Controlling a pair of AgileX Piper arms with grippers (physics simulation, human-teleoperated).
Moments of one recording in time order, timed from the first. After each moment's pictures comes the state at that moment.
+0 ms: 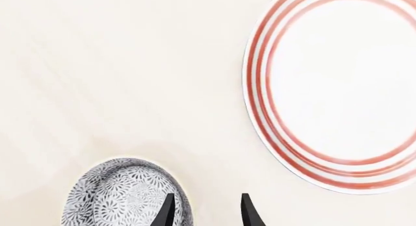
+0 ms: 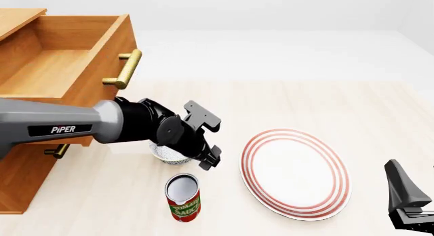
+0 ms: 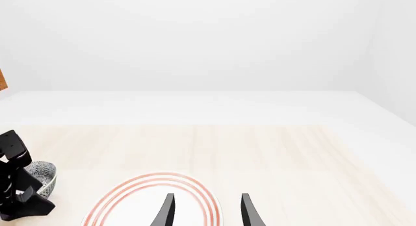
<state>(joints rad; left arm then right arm) -0.67 1.83 -1.09 0.37 0.09 0.00 0.02 0.00 0.00 0.00</state>
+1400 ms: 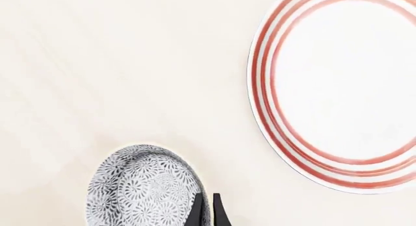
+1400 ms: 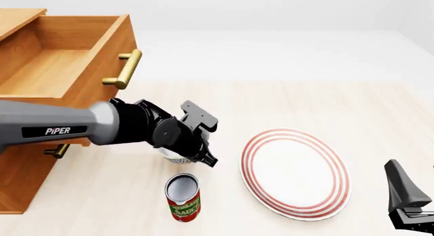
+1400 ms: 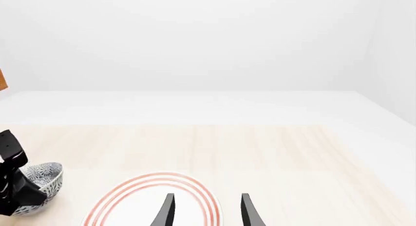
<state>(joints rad) -0.66 1.81 -1.07 0.35 0.07 0.00 0.02 0.00 0.00 0.00</state>
